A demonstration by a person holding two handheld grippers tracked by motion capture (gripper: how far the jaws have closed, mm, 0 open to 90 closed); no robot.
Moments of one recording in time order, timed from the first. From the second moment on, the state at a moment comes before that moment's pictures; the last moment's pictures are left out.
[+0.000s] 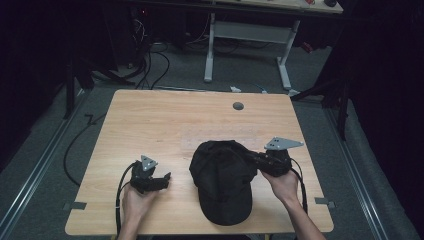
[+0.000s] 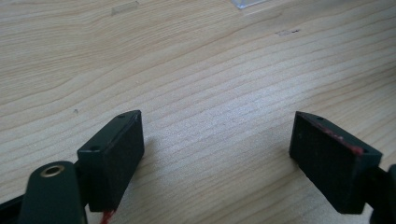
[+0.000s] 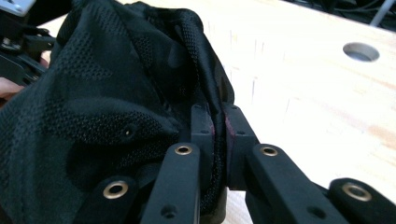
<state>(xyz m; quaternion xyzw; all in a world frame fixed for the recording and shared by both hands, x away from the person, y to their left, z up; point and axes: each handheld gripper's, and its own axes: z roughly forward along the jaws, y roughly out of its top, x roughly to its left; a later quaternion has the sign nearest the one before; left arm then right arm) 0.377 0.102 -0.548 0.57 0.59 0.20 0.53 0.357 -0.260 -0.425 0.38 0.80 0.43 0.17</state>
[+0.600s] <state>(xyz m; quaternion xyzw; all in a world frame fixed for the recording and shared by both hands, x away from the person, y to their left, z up) 0.367 0.099 -0.531 0.57 0.56 0.14 0.59 0.362 -0.258 -0.384 0.33 0.80 0.46 0.19</state>
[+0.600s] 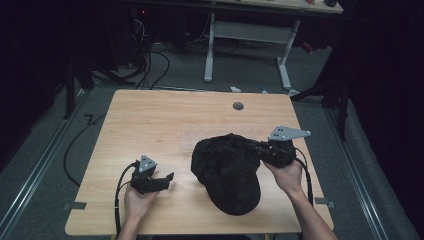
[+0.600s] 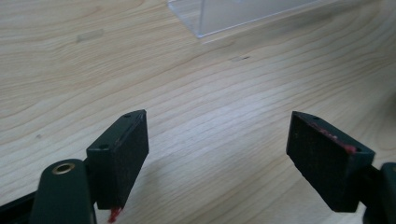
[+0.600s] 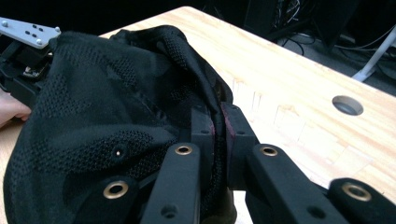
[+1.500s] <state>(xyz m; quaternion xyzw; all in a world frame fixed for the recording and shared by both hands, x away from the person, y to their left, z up) 0.348 0.067 -0.489 0.60 0.48 0.02 0.64 0.369 -0.252 -0.358 0.30 0.80 0.49 0.19</state>
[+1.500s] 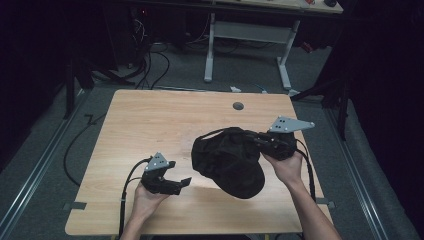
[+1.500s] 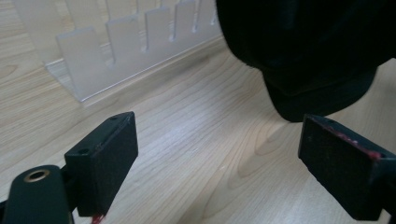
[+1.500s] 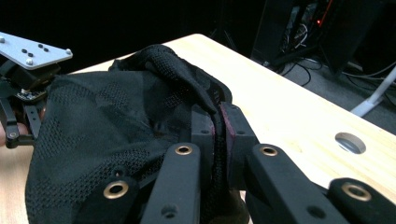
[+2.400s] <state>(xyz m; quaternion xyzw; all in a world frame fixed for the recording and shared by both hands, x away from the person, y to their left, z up) 0.349 0.048 -0.473 0.60 0.45 -0.03 0.66 0.375 -0.231 -0.349 0.24 0.79 0.54 0.16</state>
